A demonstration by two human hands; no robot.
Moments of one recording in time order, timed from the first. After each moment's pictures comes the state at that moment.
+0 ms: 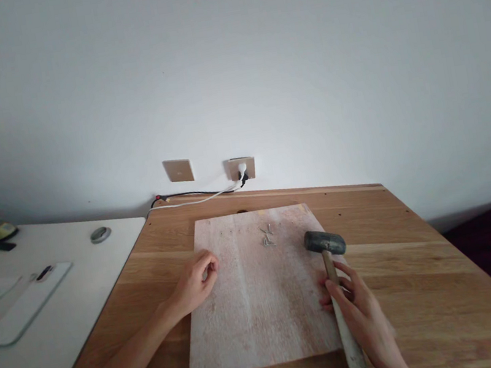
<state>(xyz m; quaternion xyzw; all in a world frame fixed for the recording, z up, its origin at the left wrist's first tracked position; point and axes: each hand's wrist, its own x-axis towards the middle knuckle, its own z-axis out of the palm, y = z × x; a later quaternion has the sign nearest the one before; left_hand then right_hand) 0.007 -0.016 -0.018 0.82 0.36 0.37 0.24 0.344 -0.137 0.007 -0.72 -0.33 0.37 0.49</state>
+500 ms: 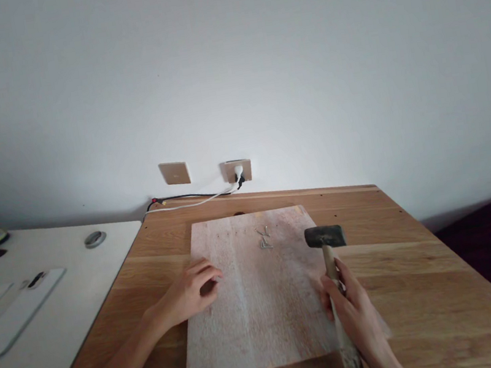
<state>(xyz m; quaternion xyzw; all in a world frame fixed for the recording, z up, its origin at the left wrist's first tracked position) -0.004 -0.020 -0.005 0.90 0.30 0.26 0.19 0.333 -0.129 0.018 -0.73 -0.38 0.32 0.47</state>
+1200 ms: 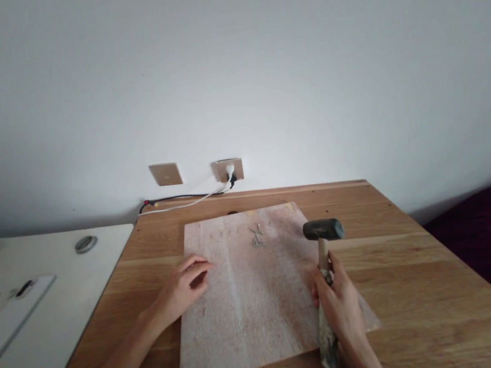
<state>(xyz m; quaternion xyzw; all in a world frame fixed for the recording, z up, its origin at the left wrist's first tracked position) -0.004 -0.010 -0.022 0.87 0.30 0.37 0.15 0.329 -0.124 -0.001 -0.76 -0.38 0.24 0.47</state>
